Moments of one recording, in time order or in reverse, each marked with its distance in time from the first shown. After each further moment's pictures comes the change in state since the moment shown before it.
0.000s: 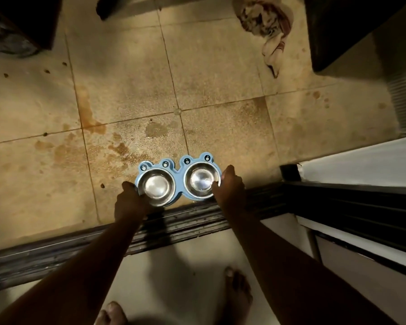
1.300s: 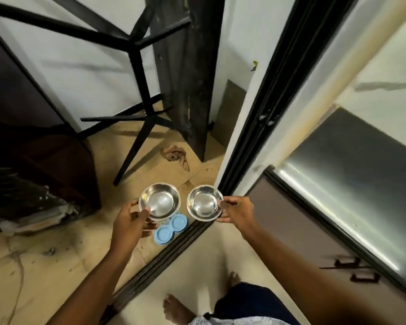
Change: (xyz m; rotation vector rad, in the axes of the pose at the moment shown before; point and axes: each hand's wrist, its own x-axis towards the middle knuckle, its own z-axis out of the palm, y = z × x) left_hand -0.647 0.127 -0.506 -0.484 -0.307 0.672; right_hand -0.510 -0.190 -0.642 1.036 0.197 0.325
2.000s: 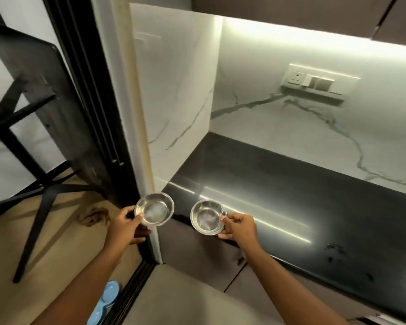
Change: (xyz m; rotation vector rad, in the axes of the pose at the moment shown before) left_hand -0.095 0.084 0.305 0.153 -0.370 0.164; right_hand -0.070 0.049 -0.345 0.361 0.375 -0.070
